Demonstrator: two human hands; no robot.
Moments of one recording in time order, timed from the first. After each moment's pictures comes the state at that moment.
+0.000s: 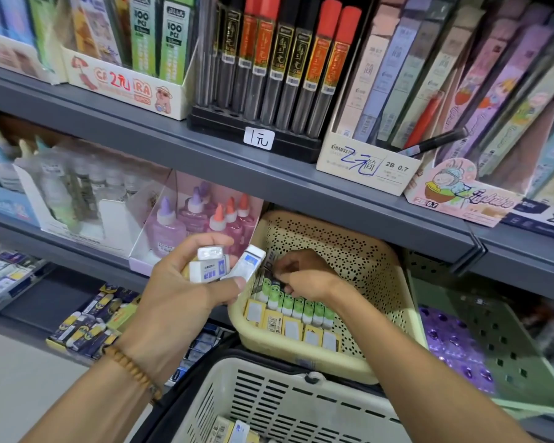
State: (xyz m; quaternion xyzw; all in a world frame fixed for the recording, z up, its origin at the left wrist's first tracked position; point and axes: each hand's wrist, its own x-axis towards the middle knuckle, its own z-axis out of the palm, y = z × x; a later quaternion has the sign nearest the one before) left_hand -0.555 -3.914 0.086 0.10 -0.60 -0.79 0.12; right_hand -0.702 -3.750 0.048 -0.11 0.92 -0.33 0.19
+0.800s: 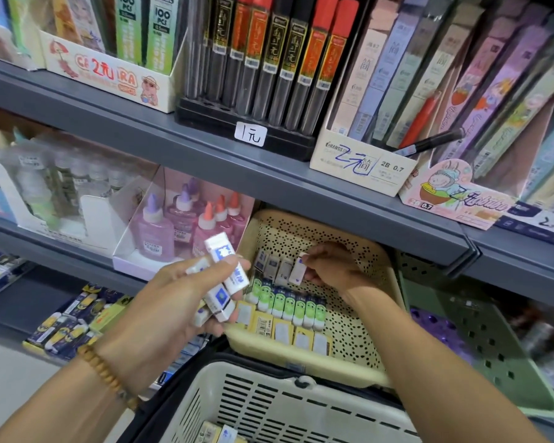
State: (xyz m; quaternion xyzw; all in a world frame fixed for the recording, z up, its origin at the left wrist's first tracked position) left_hand -0.556 -3.912 0.093 0.10 -0.58 -0.81 -0.03; right_hand -0.728 -3.709 0.050 0.05 0.87 -0.47 0.12
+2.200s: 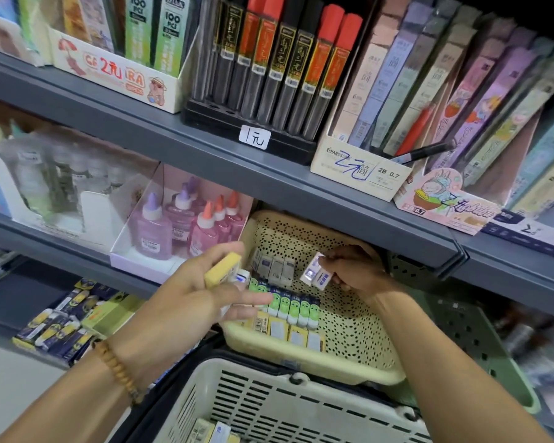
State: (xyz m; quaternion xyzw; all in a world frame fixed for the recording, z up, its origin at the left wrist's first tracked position) left_hand -0.554 -3.907 0.092 0.06 -0.59 -0.80 -0.05; right_hand -0.727 -3.670 0.066 0.03 0.91 -0.39 0.15
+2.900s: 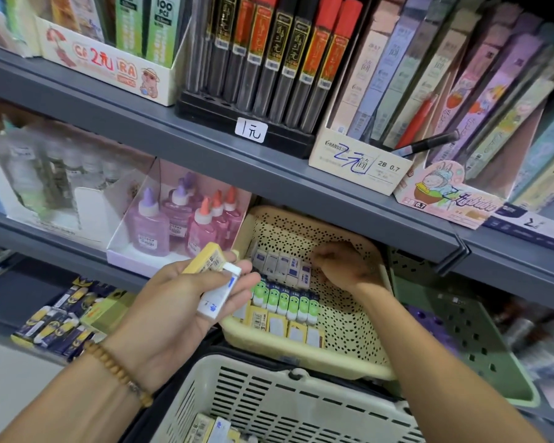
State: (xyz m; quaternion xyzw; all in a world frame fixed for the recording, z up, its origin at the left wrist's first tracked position) left_hand -0.559 -3.904 0.085 0.16 -0.38 -0.91 -0.04; right_hand -0.722 -3.687 0.058 -0.02 0.94 -0.31 0.10
